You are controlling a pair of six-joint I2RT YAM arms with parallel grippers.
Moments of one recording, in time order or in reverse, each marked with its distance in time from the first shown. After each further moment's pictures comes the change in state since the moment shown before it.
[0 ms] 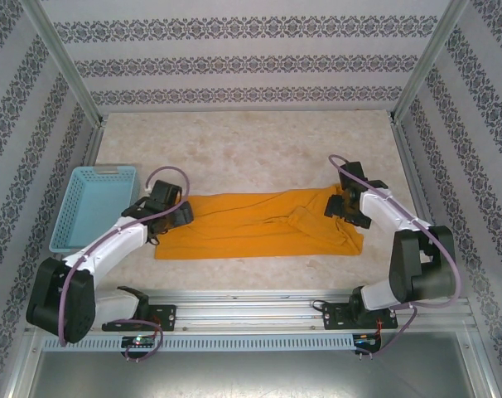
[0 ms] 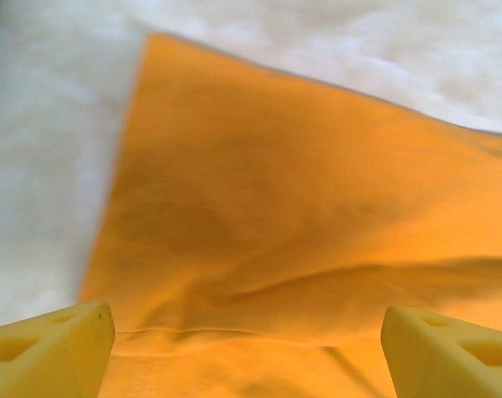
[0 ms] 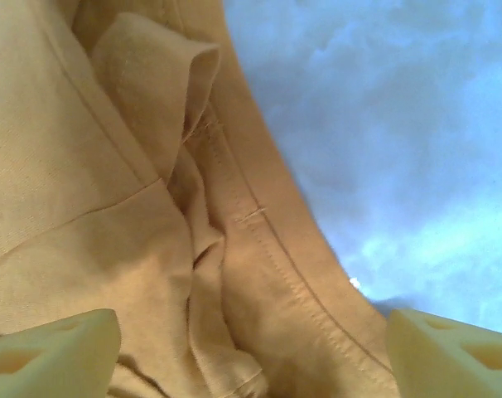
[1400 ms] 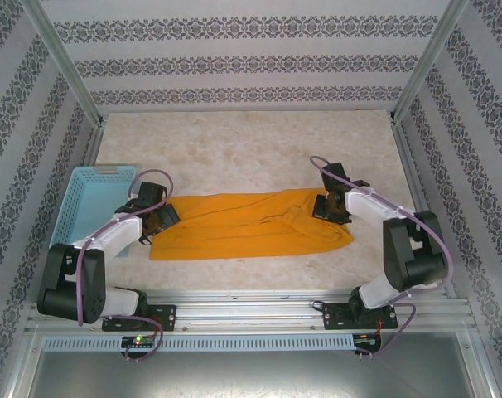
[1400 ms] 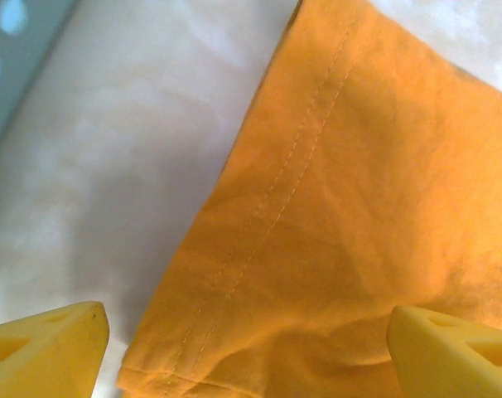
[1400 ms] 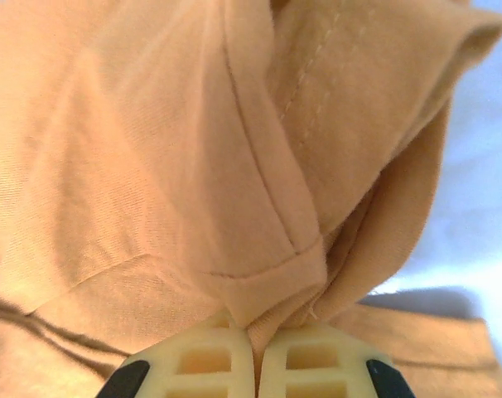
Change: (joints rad) left arm 0.195 0.095 -0.074 0.051 0.040 -0.082; right arm 0.119 0.052 -0.005 0.117 -0.086 0.019
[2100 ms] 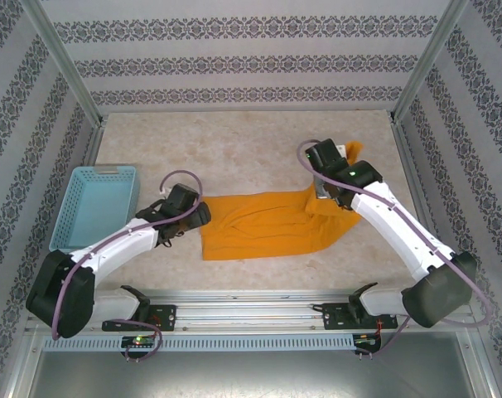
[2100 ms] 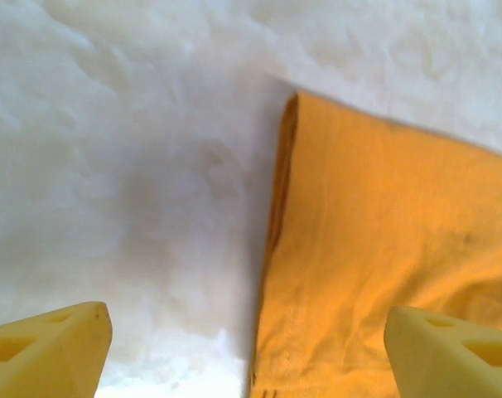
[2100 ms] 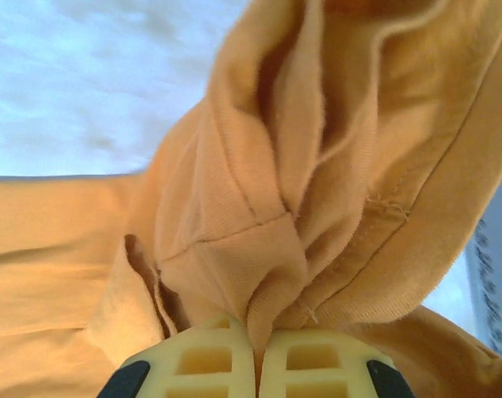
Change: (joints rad) left arm -0.320 -0.076 0.062 0.026 -0.029 -0.119; right arm 0.309 -0.170 0.427 -0.418 0.435 -0.146
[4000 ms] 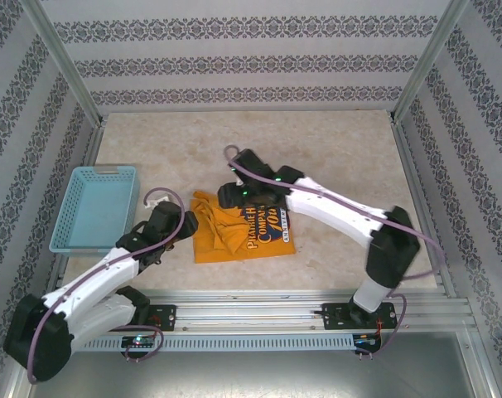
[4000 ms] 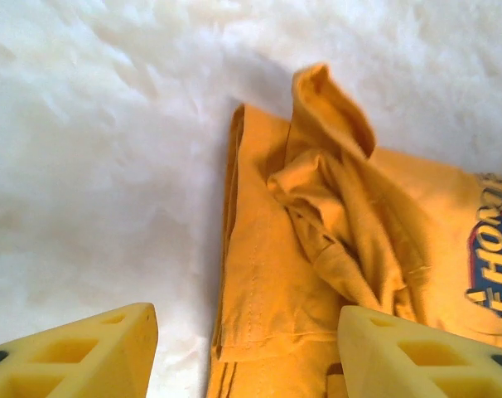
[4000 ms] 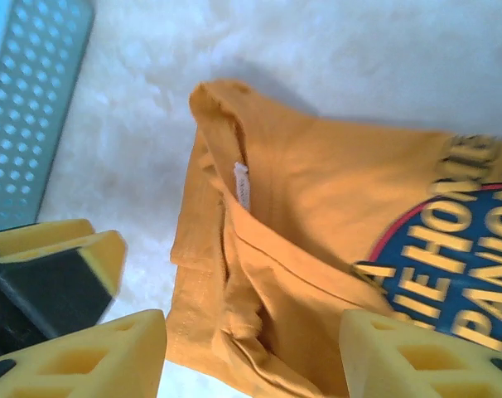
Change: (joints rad) left arm -0.031 -0.331 -0.190 0.044 -0.045 -0.019; right arm 0.312 0.306 0.129 0.357 -0.531 0.288
